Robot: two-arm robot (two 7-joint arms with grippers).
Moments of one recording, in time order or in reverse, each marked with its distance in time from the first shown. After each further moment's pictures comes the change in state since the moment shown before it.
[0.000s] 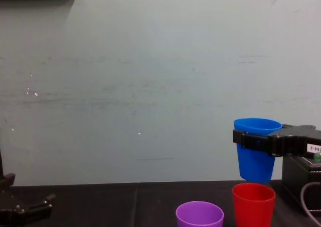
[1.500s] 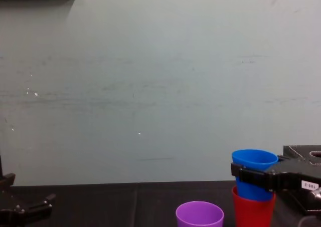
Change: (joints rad) left arm 0.000 0.000 0.000 0.000 0.000 0.000 0.000; right arm 0.020 -0.040 -0.022 0.159 -0.051 -0.096 0.034
